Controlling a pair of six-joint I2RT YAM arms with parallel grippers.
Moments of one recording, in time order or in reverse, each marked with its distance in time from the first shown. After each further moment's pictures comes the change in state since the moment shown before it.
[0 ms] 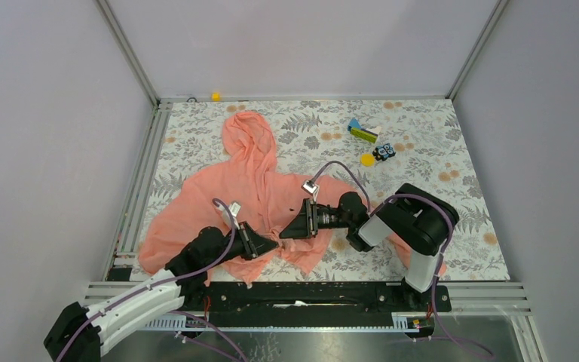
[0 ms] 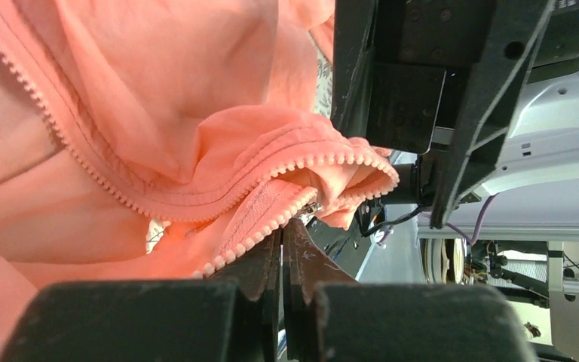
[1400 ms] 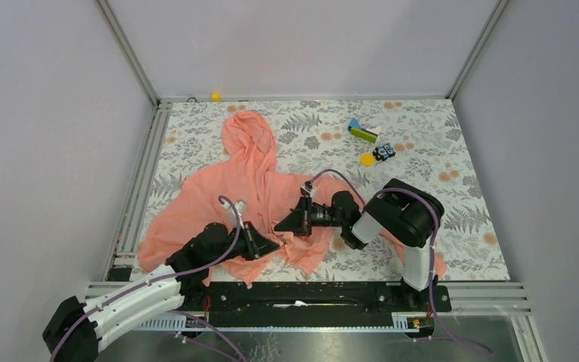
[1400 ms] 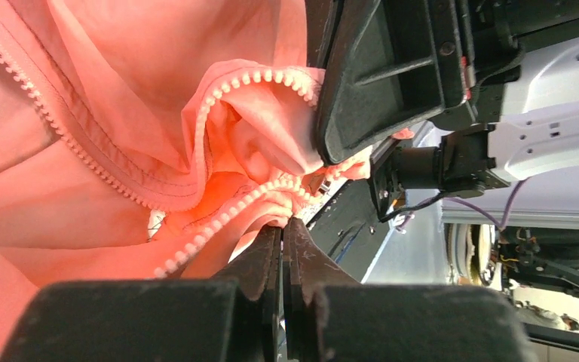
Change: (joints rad) left arm -0.027 0.041 0.069 -0.117 0.013 0.050; right arm 0.001 0.109 0.048 -0.012 0.098 0.307
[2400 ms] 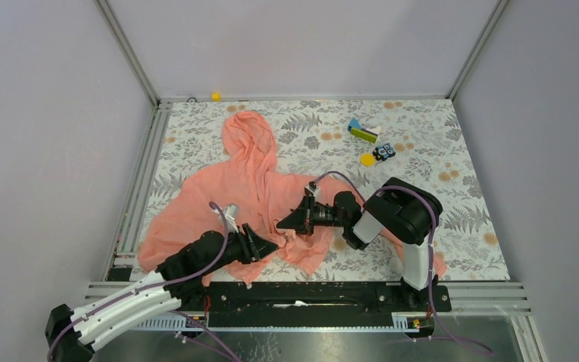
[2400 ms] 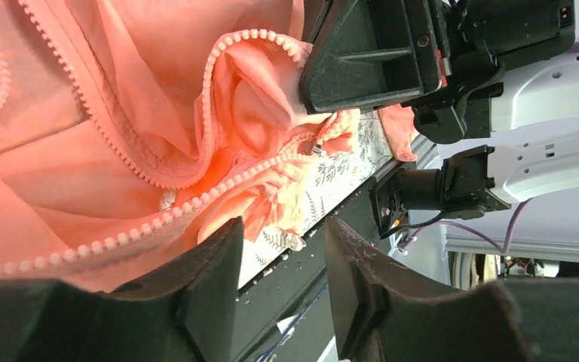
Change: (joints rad) left arm -0.138 -0.200 0.040 -0.248 -0.243 -0.055; right arm -0.022 0.026 -0.005 0.014 0.018 0.045
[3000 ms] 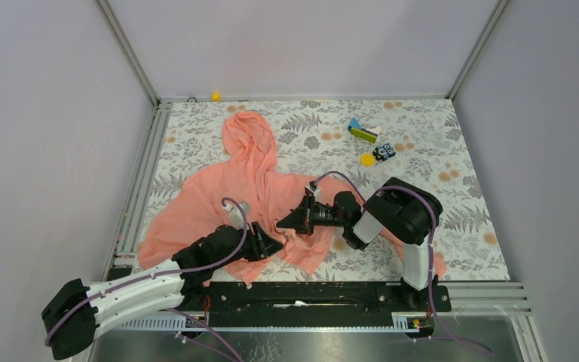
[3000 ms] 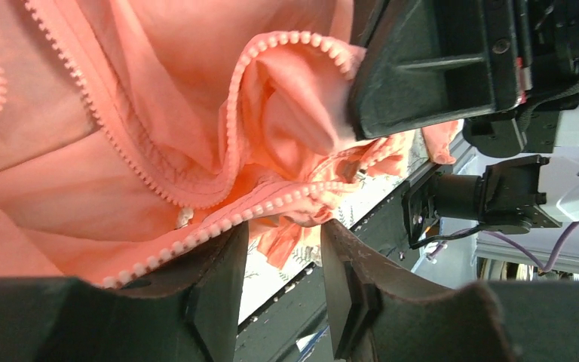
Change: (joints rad) left arm 0.000 0.320 0.014 0.211 0.000 0.009; right arm 0.000 0.000 0.000 0.001 0.018 0.010
